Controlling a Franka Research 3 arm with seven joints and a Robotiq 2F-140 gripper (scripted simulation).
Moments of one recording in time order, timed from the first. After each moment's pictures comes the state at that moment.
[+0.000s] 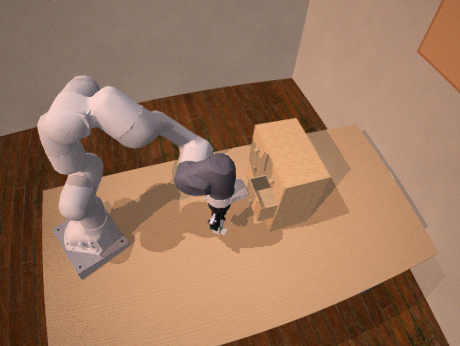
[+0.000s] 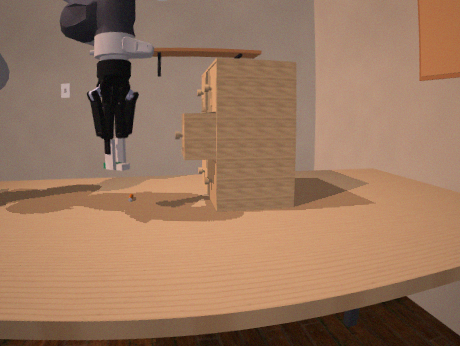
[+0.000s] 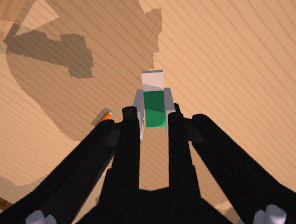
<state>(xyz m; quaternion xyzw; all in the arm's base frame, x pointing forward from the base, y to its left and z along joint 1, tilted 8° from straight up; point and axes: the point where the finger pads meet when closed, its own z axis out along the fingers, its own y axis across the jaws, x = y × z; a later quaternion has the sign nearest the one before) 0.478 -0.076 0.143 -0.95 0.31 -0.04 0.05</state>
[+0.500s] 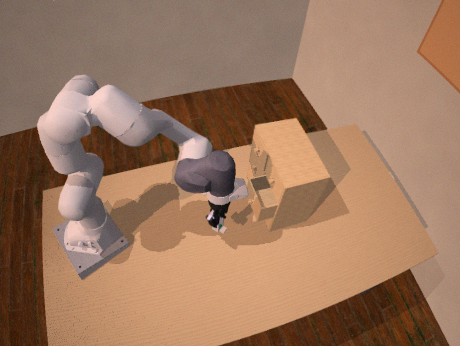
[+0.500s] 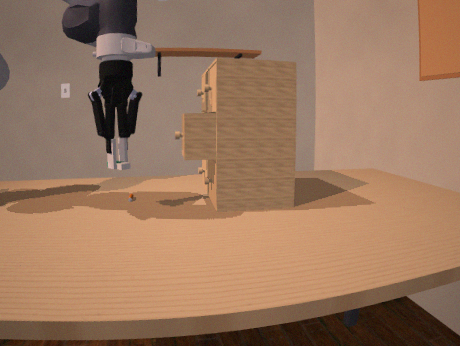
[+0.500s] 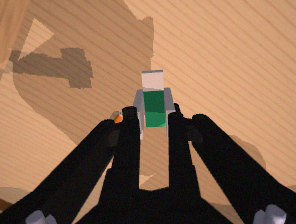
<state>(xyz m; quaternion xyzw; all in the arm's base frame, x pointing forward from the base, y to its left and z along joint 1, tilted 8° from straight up) 0.479 -0.065 0.144 -0.92 0.38 -0.04 0.05</state>
